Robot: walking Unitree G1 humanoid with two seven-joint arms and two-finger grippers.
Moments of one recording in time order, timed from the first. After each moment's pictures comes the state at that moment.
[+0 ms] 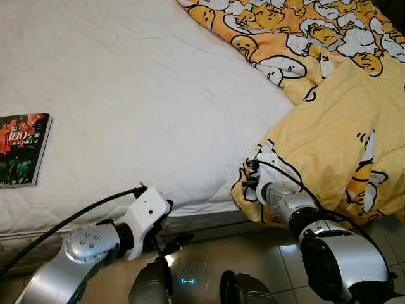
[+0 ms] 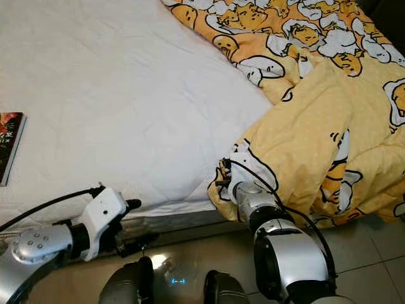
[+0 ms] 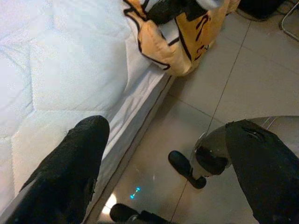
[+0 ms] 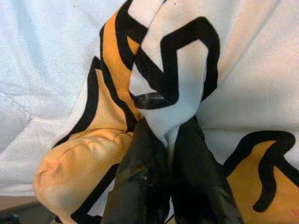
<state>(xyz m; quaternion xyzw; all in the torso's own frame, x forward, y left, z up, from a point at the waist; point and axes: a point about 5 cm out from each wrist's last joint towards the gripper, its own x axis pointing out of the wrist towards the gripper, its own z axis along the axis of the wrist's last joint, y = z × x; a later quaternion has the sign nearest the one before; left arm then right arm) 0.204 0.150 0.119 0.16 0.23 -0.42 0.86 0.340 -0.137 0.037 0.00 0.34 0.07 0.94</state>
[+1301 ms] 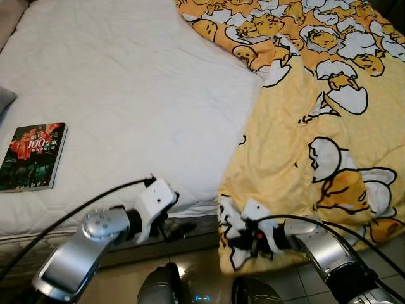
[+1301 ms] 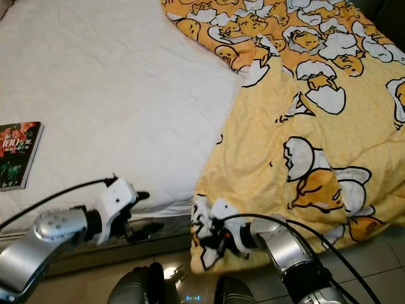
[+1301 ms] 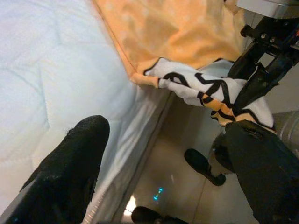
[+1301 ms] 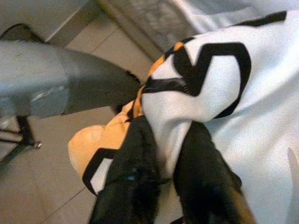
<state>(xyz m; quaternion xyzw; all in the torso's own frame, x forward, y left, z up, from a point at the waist) 0.237 0.145 0.108 0.18 0.21 -0.45 0.85 0.253 -0.138 0.024 -0.11 0.35 0.52 0.77</state>
